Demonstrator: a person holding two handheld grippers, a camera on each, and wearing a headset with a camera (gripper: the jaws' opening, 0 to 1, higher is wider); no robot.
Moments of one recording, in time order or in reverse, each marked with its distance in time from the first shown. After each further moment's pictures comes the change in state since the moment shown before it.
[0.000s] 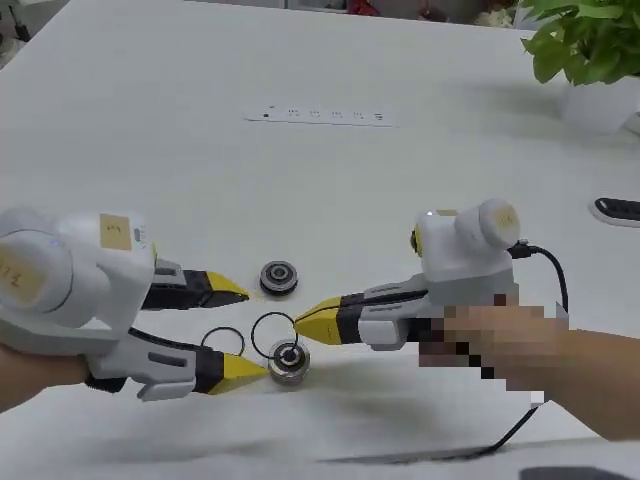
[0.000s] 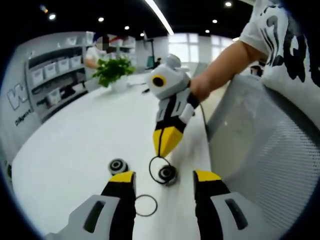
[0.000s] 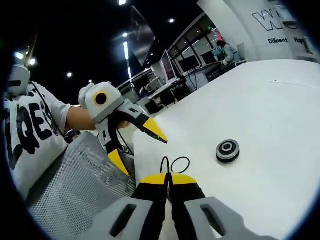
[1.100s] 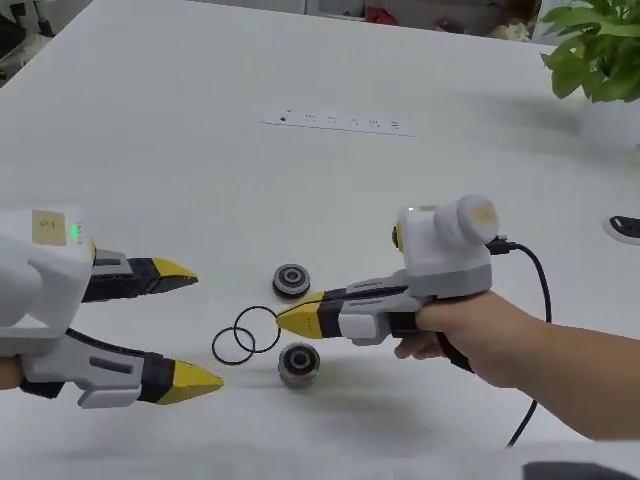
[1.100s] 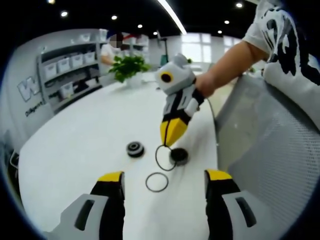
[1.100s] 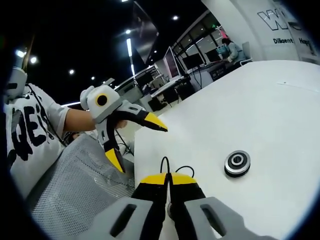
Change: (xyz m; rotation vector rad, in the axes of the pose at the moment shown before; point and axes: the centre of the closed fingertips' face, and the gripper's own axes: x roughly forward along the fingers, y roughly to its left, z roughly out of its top) left arm -0.037 0.018 -0.024 -0.052 0.008 0.100; right arm 0.030 0.002 0.010 -0.015 0.029 0.026
